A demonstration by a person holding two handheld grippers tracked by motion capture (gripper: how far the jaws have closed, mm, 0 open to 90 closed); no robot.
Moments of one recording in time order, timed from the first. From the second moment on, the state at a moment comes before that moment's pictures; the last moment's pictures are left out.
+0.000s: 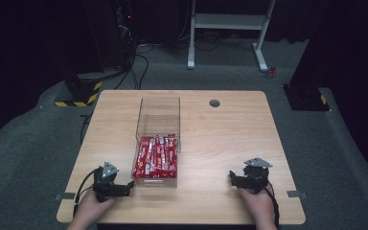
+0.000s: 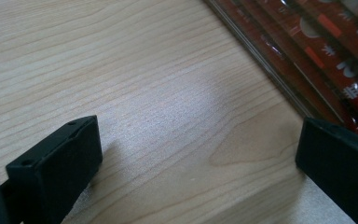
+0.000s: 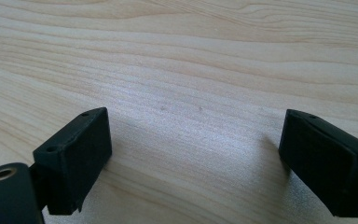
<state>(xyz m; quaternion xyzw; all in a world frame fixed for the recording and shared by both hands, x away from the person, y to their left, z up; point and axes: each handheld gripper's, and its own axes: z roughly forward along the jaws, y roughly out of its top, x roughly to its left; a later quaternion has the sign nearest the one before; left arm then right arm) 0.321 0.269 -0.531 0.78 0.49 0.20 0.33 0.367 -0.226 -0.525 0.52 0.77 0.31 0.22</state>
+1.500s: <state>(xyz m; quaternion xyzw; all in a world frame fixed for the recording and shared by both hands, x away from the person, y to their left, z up) 0.321 0.269 -0.531 0.78 0.49 0.20 0.33 0.355 -0.210 -0.510 0.48 0.77 0.35 0.23</state>
